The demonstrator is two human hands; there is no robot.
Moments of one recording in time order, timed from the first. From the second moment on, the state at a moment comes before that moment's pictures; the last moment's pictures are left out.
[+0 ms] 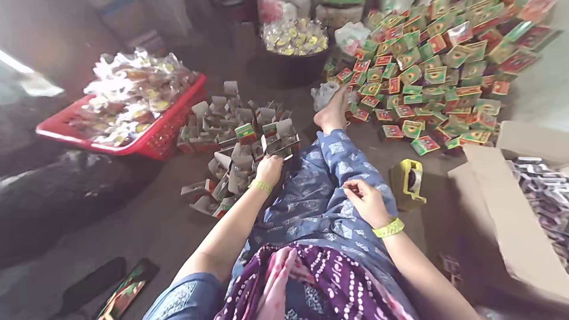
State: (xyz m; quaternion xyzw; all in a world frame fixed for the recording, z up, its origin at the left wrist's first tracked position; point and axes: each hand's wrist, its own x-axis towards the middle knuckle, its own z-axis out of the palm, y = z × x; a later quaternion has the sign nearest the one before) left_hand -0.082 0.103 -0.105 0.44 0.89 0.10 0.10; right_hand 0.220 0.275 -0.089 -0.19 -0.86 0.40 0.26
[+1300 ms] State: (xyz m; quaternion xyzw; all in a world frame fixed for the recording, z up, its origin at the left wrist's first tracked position) left_hand 0.079 0.106 -0.080 0.52 0.40 0.63 0.41; right_hand 0.283 0.238 -0.053 -0.11 -0.80 0.52 0.28
